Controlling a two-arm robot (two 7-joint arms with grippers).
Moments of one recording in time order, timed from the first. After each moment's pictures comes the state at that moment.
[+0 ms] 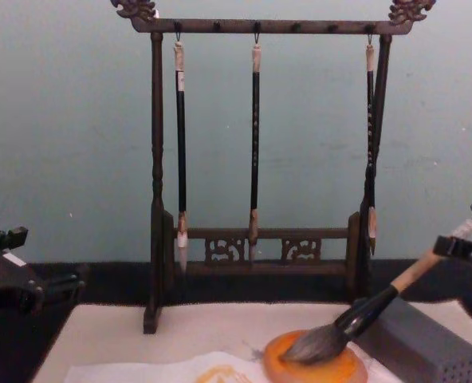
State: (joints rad) left arm -0.20 0.60 0.45 -1.41 -0.25 -0.12 0.03; right arm 0.21 0.39 -0.21 -1.38 0.81 0.21 0.23
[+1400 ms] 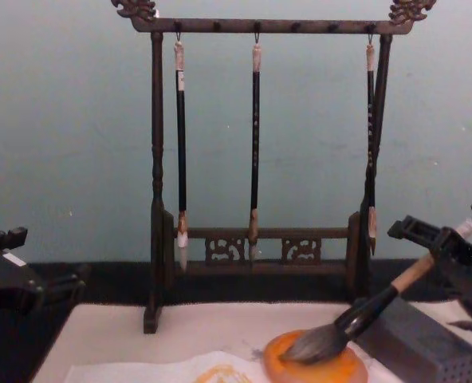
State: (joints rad) left arm -0.20 0.60 0.45 -1.41 -0.25 -0.12 0.03; right arm 0.38 0.25 -0.23 -1.14 1.09 0.27 0.18
